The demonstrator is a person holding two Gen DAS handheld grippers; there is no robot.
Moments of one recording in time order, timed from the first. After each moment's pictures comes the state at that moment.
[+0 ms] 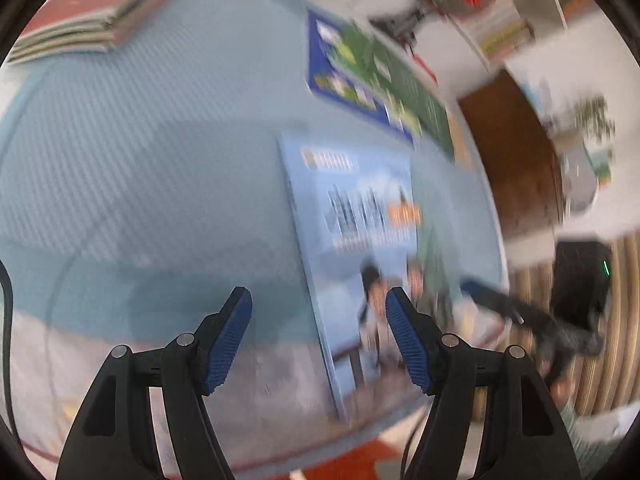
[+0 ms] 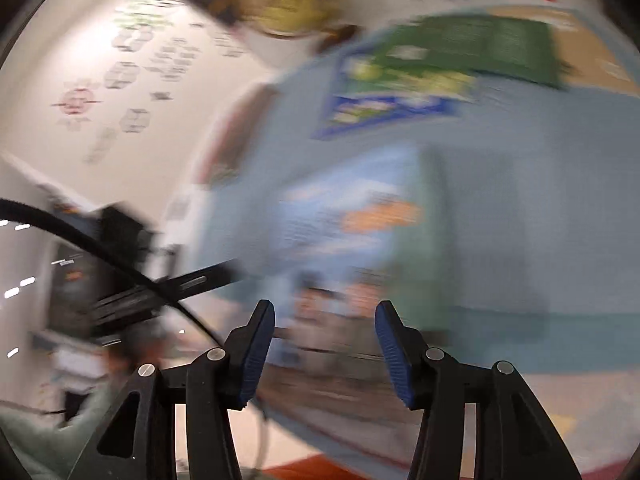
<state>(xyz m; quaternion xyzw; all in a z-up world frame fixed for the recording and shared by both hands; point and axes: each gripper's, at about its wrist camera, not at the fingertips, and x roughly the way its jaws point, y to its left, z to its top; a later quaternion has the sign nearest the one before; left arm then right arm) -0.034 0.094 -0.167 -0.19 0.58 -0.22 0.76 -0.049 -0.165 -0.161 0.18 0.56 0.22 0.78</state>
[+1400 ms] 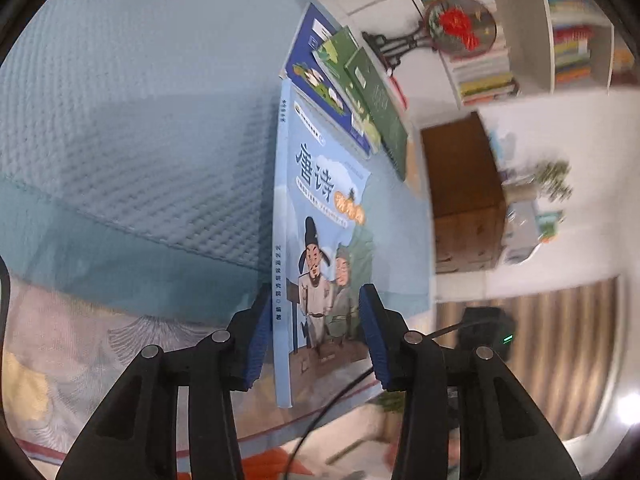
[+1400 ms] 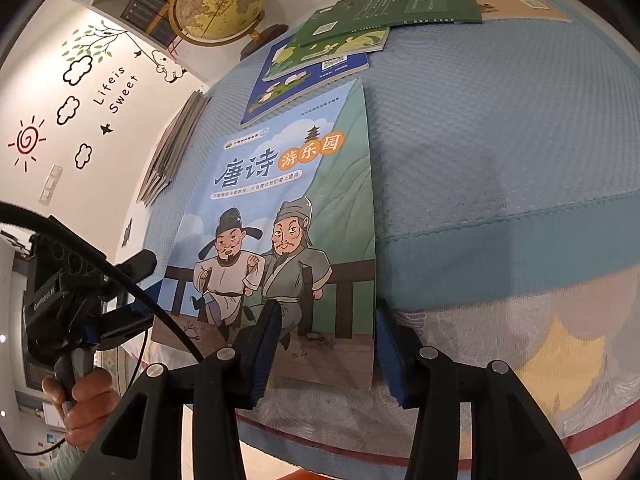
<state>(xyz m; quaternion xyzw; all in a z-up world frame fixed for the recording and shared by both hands) -0.027 0.087 -0.178 -0.34 0.55 -0.25 0.72 -0.085 -0.162 -0.195 0.23 0.55 0.14 0.79</state>
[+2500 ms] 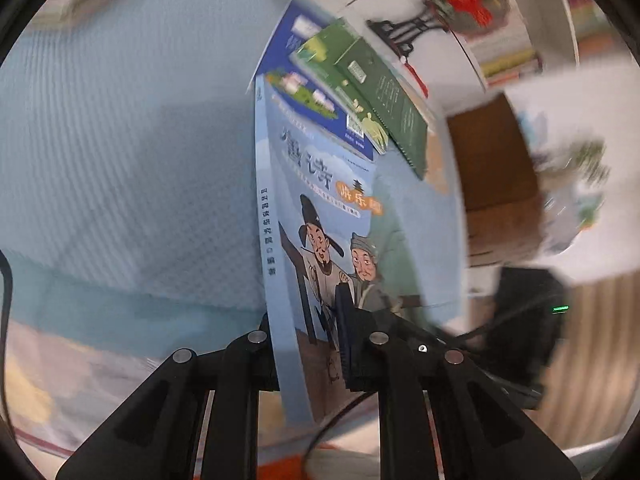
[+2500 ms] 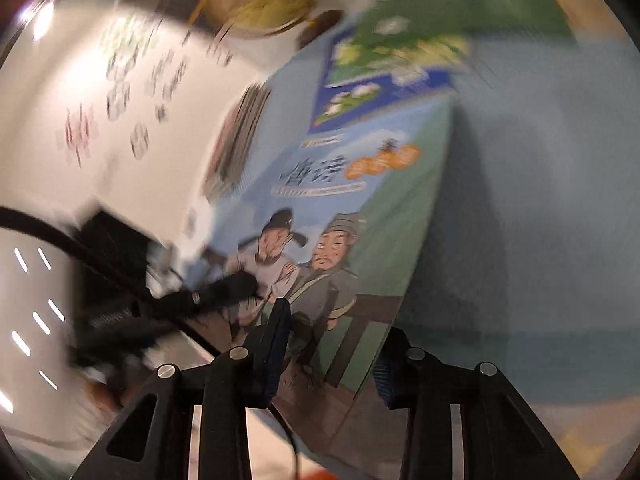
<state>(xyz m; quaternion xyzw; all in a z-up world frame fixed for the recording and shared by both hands) -0.009 0.052 -0.137 -0.26 0.57 -0.20 0.75 -0.023 -0.155 -0.161 0.21 0.56 0.27 0.76</state>
